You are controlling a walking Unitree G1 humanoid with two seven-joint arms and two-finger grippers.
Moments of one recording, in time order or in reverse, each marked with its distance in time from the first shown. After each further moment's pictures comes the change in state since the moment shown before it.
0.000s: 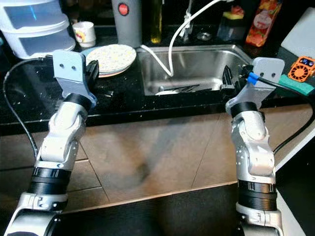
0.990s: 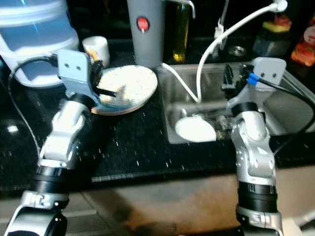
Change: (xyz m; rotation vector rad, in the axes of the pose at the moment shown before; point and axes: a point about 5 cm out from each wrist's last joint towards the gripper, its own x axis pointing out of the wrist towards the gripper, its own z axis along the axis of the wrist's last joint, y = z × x) left arm 0.002 -0.008 -0.003 -0.009 0.001 -0.032; right arm -0.002 -0.003 0.000 -0.018 -0.008 -0.016
